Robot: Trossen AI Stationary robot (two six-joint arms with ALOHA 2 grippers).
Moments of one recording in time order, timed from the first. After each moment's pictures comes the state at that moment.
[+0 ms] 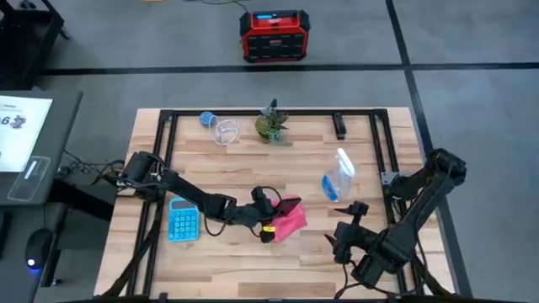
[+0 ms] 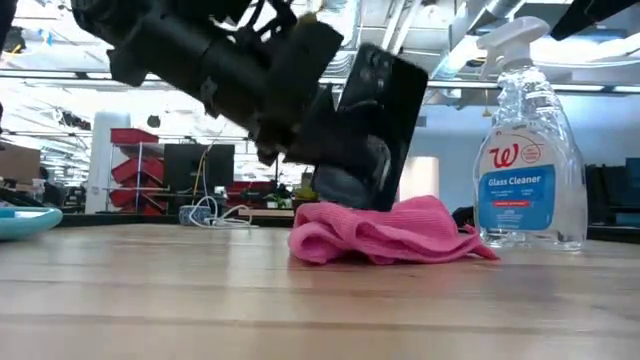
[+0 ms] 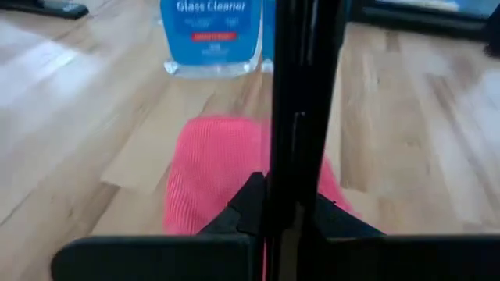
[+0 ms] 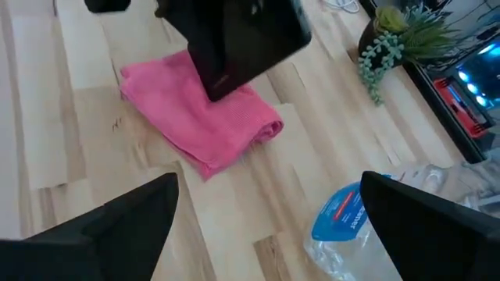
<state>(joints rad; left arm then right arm) -0.32 1.90 0.92 0.45 -0.49 -0.35 0.89 1.62 1.30 -1.20 0.87 1.11</state>
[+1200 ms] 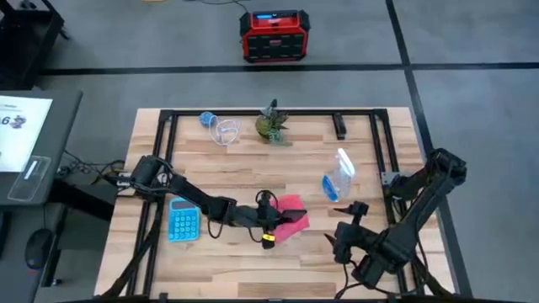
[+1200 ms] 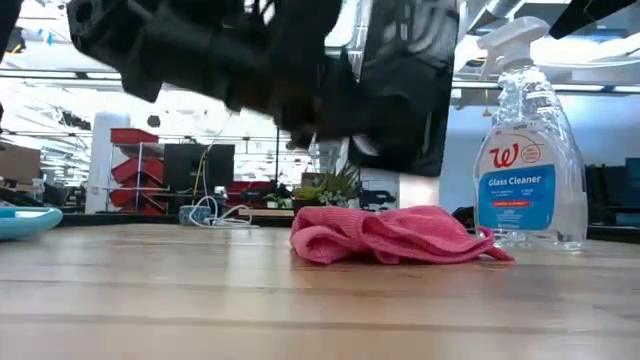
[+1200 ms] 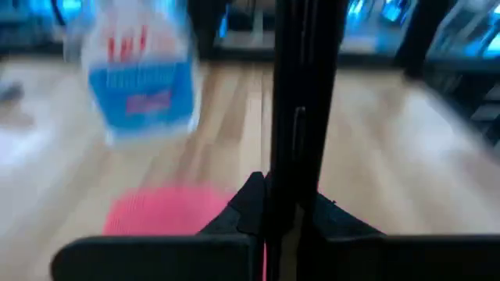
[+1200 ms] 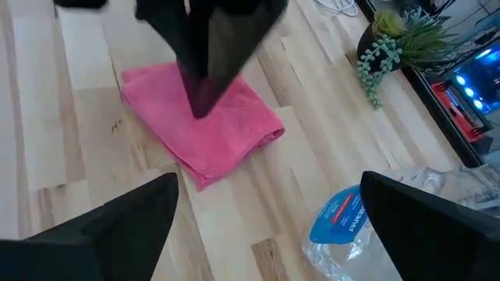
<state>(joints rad) -0.33 1.95 0.92 0.78 -0.37 -0.13 0.89 1.62 1.30 -1.20 0.87 1.11</state>
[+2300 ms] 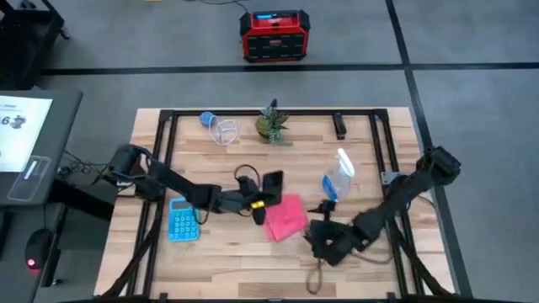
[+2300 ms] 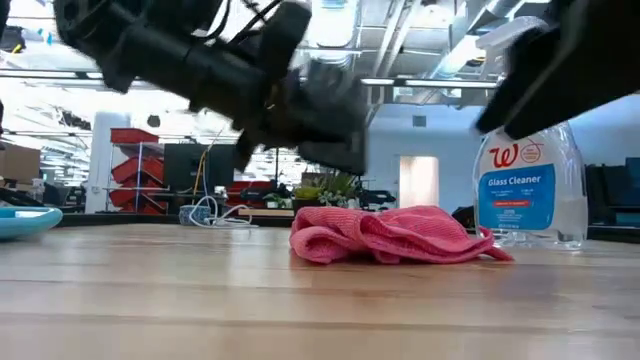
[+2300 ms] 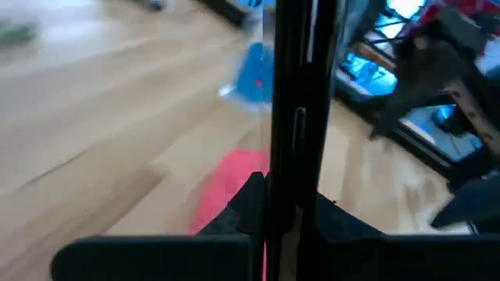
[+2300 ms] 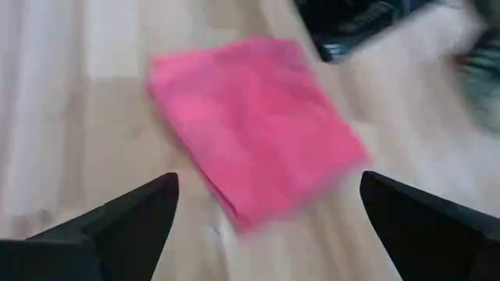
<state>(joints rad) -0.25 1.70 0.61 0.69 -0.50 -0.76 0.59 1.64 0.95 -0.29 0.65 0.46</state>
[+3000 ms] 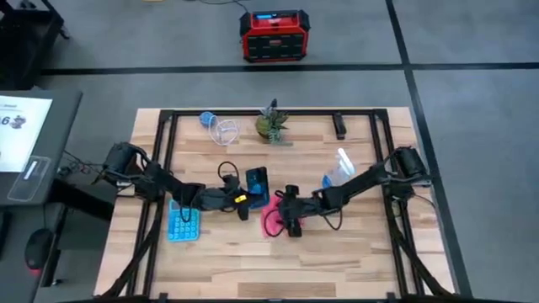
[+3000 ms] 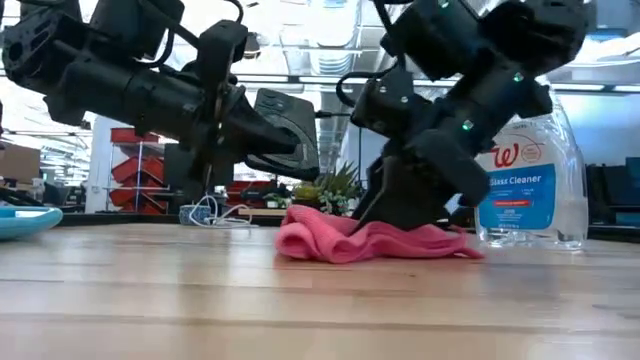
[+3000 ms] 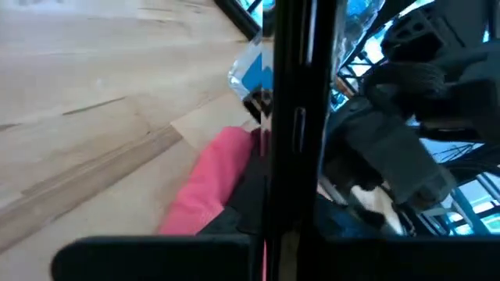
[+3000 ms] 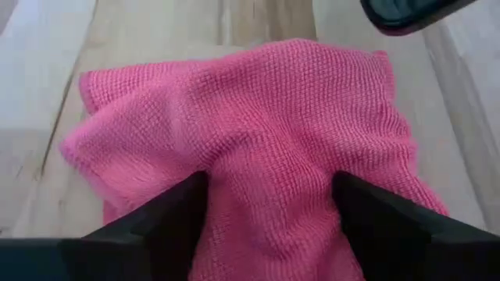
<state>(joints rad) -0.26 1.68 0.45 0.96 -0.47 -0.90 0.24 1.93 0.89 0.22 0.20 0.12</state>
